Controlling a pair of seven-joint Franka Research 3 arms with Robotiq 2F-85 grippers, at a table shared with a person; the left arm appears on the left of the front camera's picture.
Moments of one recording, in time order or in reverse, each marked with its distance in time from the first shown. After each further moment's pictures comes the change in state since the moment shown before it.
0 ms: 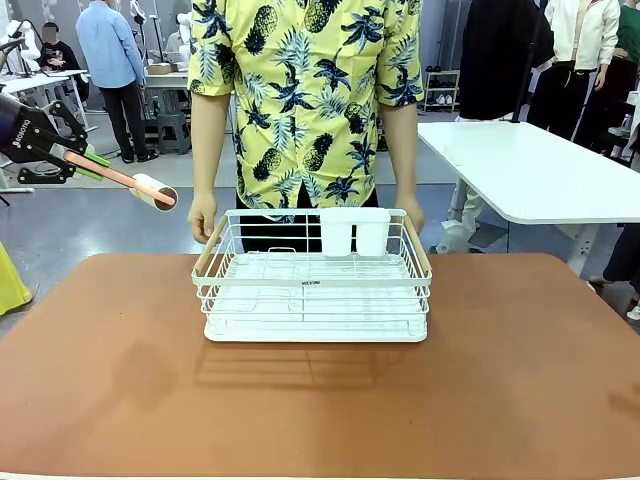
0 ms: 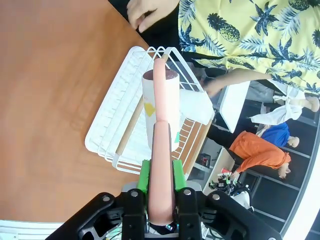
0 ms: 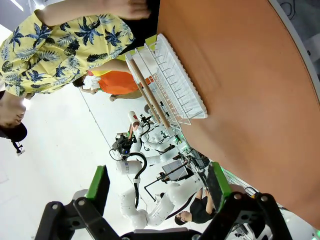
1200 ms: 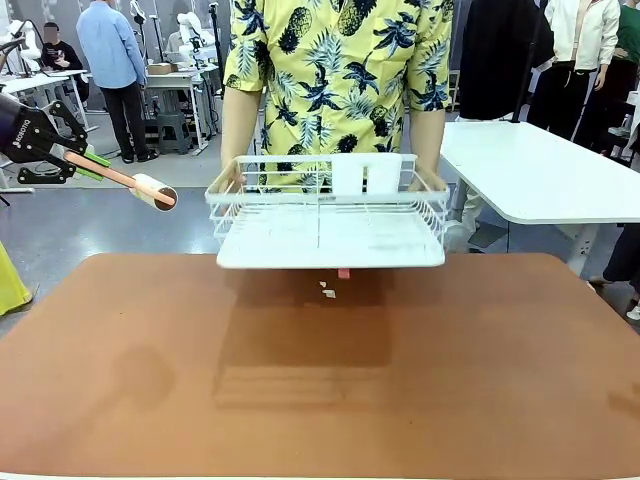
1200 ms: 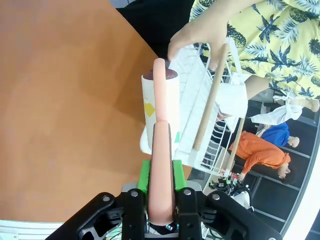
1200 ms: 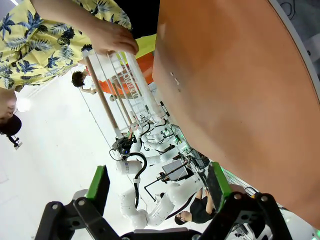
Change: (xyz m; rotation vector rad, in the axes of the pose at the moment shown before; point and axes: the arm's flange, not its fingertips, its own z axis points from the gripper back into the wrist) left arm 0.000 0.000 0.000 0.000 0.000 0.000; right arm 0.000 0.000 0.000 0.000 0.000 0.000
